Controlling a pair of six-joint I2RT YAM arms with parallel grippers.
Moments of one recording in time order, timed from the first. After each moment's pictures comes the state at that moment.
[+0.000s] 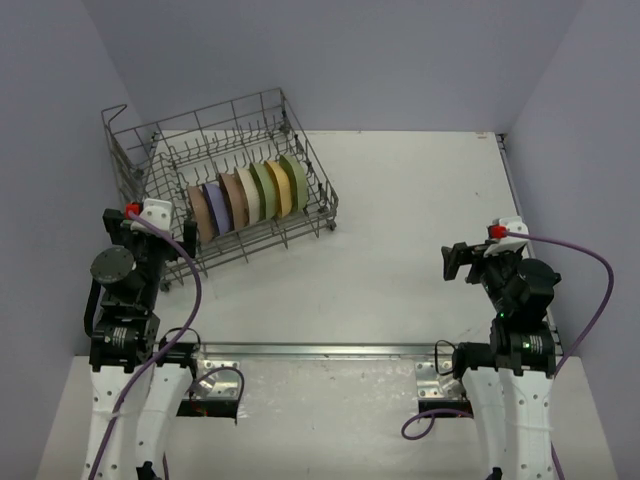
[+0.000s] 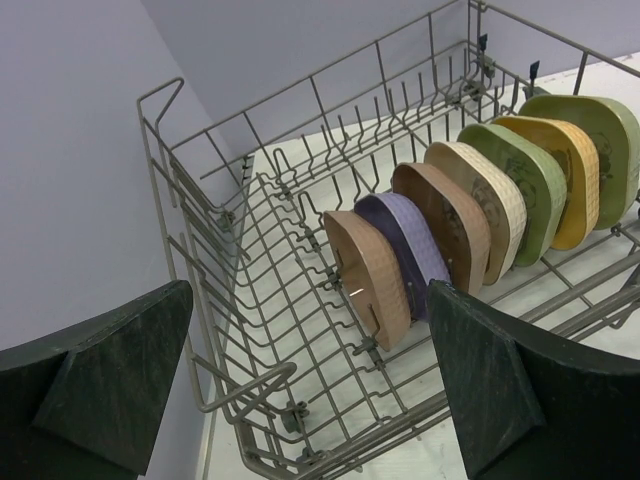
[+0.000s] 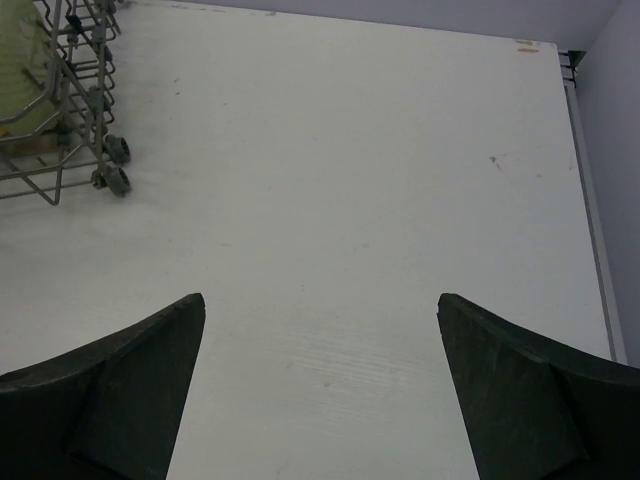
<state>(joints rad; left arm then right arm) 0.02 0.44 0.78 -0.40 -0.04 0.29 -0.11 0.34 0.56 -0.44 -0.23 -0.08</state>
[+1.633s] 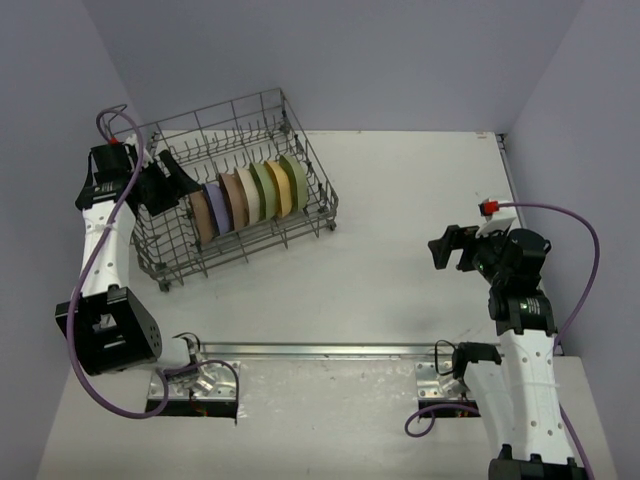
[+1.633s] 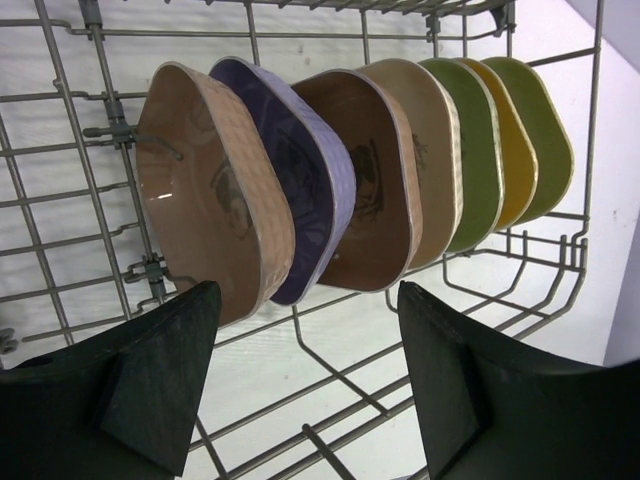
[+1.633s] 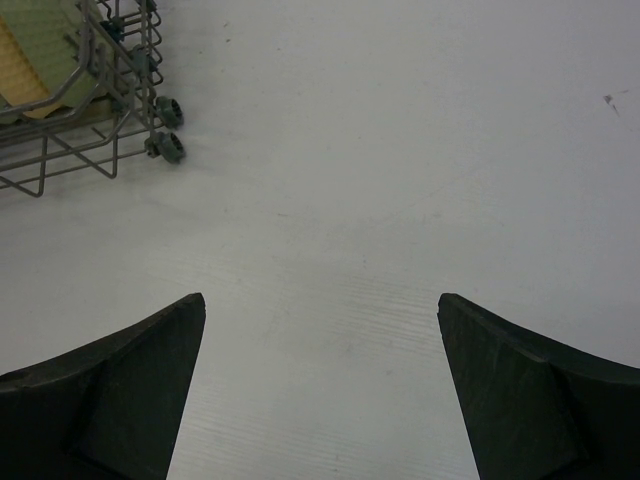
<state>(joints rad) 0.35 1.37 1.24 -0.66 0.44 -0.34 -0.11 0.60 0.61 -0.41 -0.35 0.02</state>
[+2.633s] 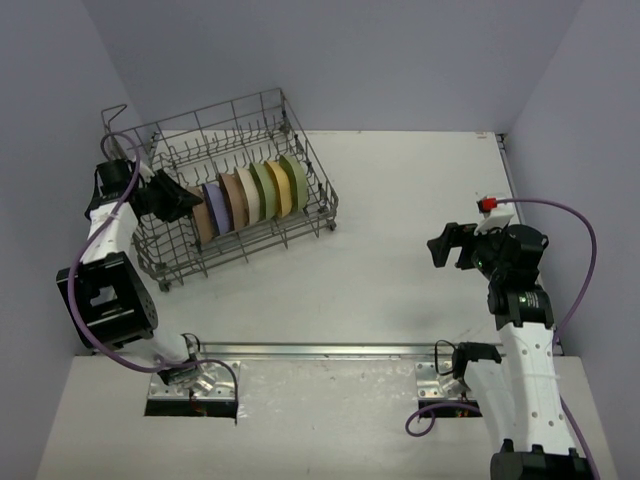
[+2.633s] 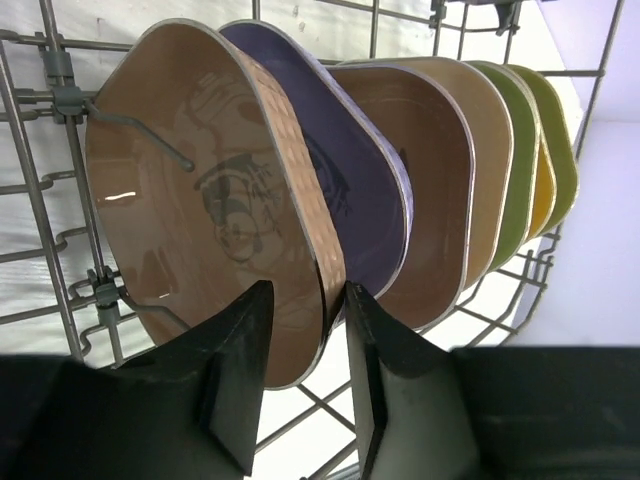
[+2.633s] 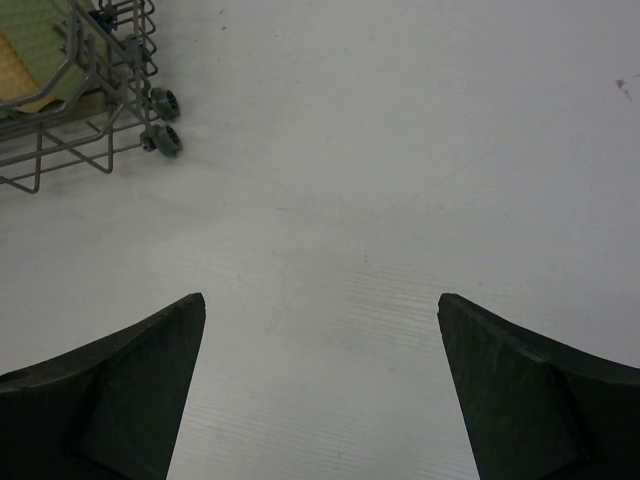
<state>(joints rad) 0.41 1.52 1.11 -0.46 0.63 -0.49 -0.11 0.64 0.61 -0.40 -0.35 0.02</state>
